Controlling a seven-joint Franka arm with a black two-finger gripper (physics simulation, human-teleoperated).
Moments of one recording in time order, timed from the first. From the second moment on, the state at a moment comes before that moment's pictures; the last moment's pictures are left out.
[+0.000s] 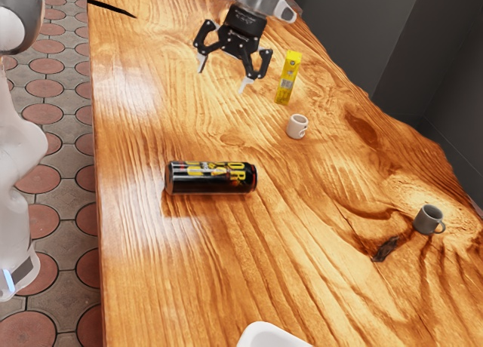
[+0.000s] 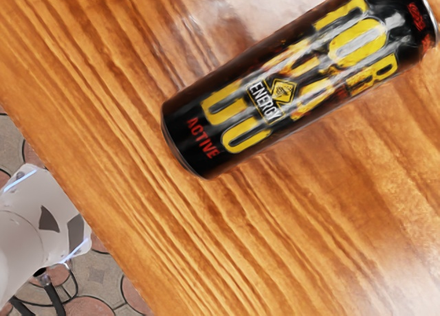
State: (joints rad) arm -0.58 -0.12 0.56 -1.42 -0.10 1.09 -1.09
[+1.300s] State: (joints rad) arm -0.90 0.35 0.05 -1.29 -0.38 2.00 -2.12
